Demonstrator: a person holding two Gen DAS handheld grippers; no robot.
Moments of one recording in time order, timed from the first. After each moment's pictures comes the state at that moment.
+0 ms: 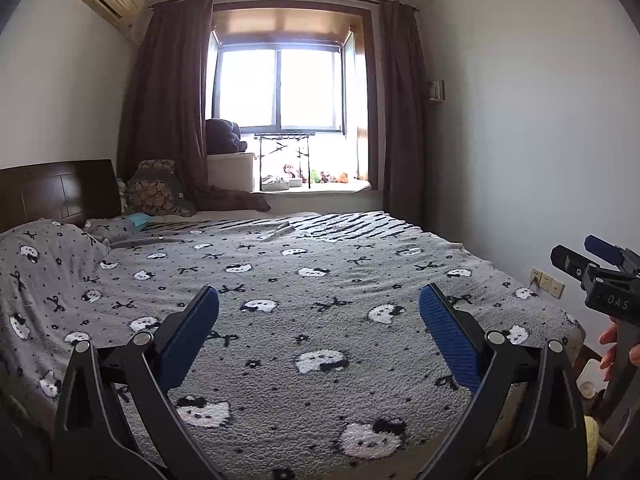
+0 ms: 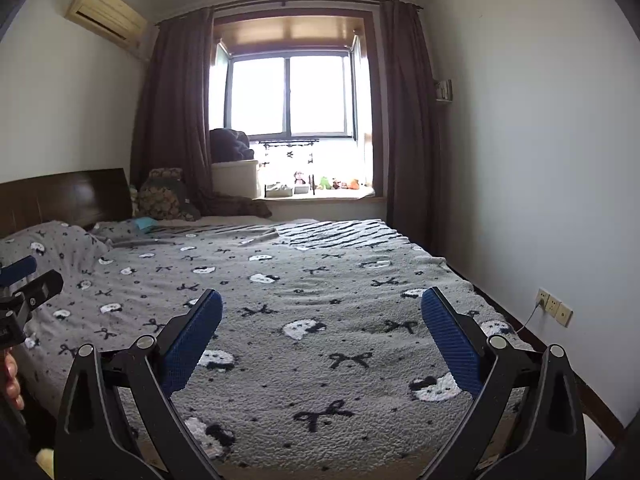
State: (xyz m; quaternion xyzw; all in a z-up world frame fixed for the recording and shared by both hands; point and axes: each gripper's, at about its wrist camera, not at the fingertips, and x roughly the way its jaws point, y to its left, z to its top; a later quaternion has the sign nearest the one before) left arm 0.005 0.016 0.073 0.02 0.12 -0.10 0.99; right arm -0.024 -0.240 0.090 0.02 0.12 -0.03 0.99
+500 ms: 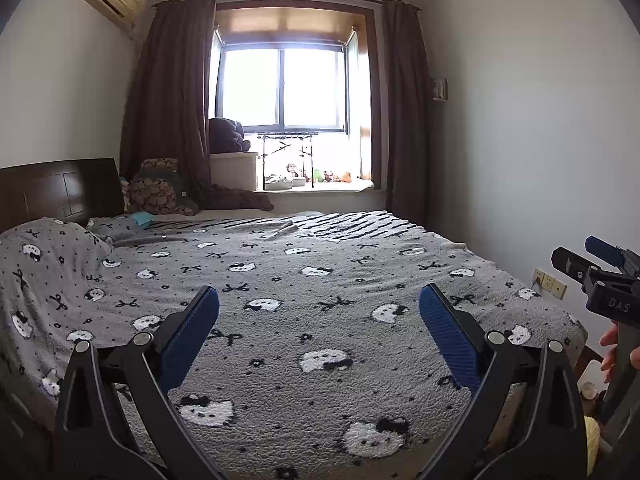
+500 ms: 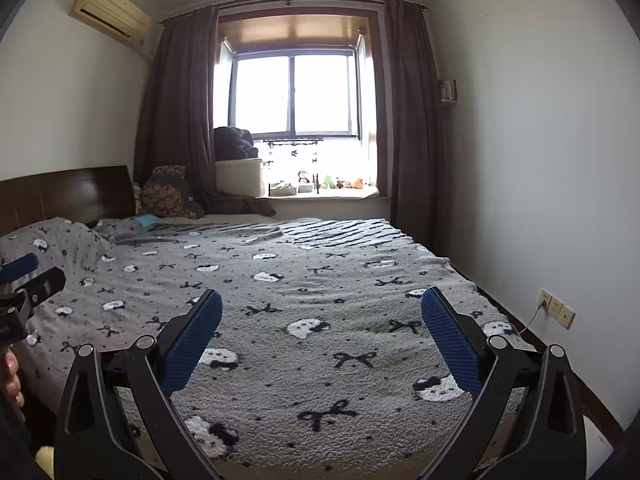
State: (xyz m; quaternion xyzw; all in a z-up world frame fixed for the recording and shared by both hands) left arm 0.005 0.018 0.073 0.02 0.12 -0.10 0.99; right arm -0.023 -0.232 0.091 0.01 0.12 -0.03 0.99
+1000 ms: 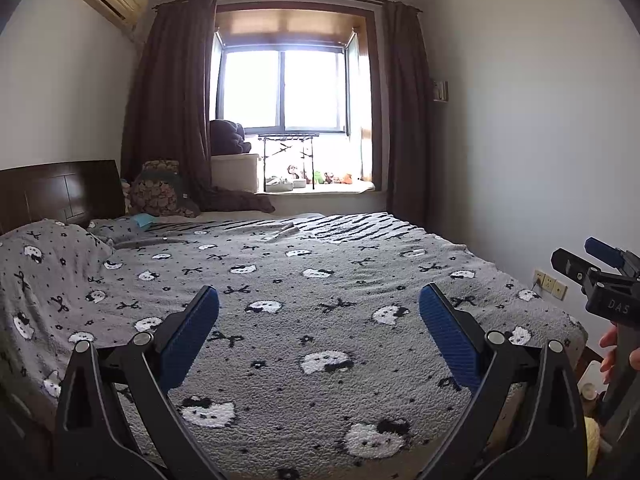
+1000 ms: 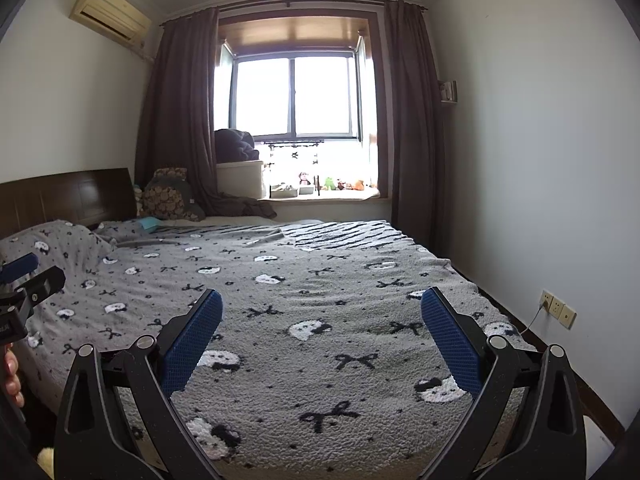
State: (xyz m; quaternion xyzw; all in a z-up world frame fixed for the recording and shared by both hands) left arm 0.004 0.017 0.074 0.02 0.12 -0.10 0.99; right arm -0.023 -0.232 0.091 0.02 0.12 -0.03 0.99
